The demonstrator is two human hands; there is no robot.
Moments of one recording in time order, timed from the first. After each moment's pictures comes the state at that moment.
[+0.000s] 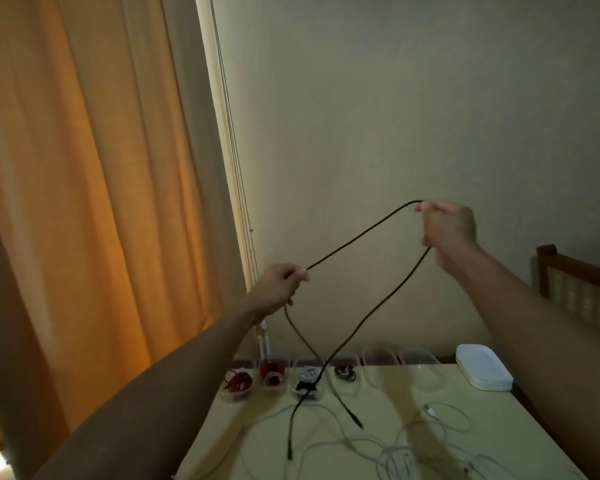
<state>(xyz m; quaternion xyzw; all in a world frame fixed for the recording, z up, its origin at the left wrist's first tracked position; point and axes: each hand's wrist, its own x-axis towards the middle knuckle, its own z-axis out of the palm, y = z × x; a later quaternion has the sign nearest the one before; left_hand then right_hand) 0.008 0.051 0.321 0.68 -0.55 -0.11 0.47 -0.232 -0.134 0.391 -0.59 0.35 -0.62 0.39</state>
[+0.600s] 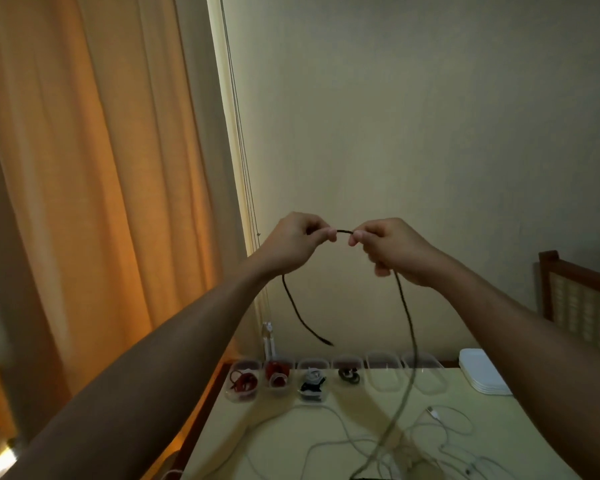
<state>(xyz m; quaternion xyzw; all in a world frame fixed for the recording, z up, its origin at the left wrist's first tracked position) -0.045 0.081 0.416 0.65 -0.64 0.06 0.40 -0.217 -0.041 0.401 -0.83 0.19 -0.37 0.38</state>
